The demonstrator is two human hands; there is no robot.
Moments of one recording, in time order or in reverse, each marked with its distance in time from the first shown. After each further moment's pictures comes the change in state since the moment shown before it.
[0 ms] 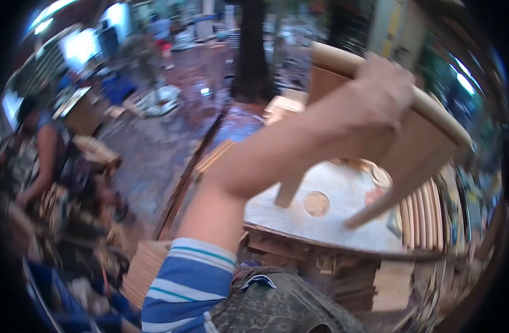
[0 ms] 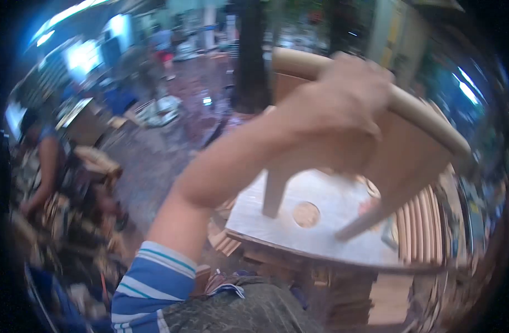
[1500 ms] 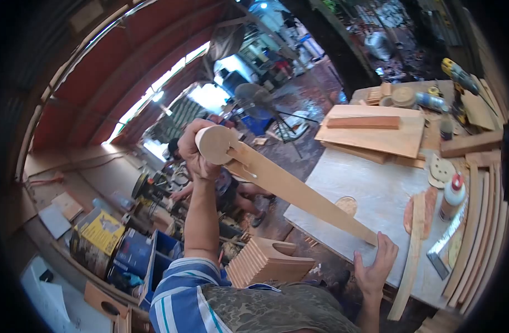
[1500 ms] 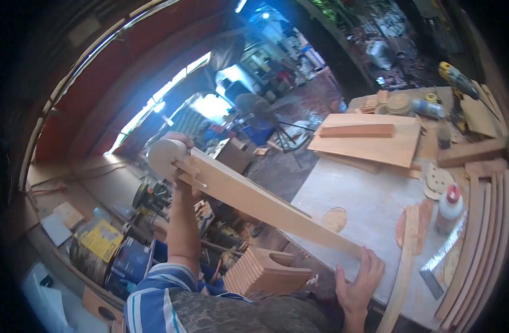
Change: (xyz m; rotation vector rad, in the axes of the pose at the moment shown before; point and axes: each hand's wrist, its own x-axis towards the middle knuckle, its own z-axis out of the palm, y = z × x) left_hand 0.031 0.121 0.037 -0.015 0.546 -0.161; right_hand -0.134 0.219 0.352 0.832 -0.361 -0.092
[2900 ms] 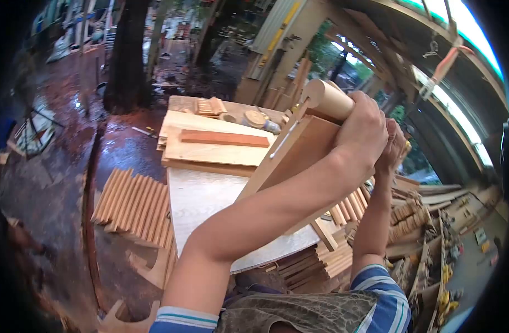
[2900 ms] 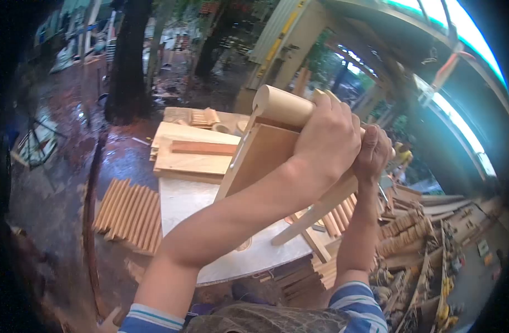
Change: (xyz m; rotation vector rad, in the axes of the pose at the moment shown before) left_hand 0.002 -0.162 0.033 -0.031 0.050 0.127; right_hand 0.284 -0.310 0.134 -1.178 0.522 -0.514
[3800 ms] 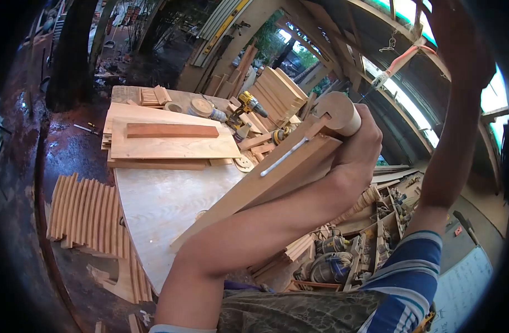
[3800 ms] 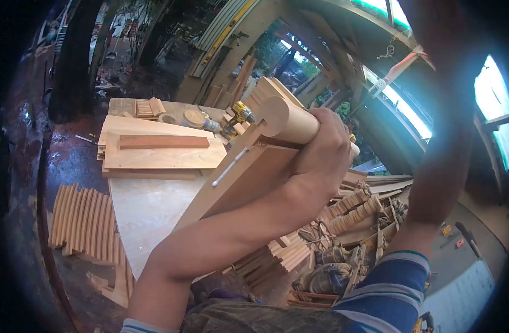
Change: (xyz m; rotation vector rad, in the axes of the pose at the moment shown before) left_hand -0.001 0.028 -0.027 0.022 -0.102 0.050; right_hand 0.244 -0.202 -0.092 0.878 -0.957 -0.217
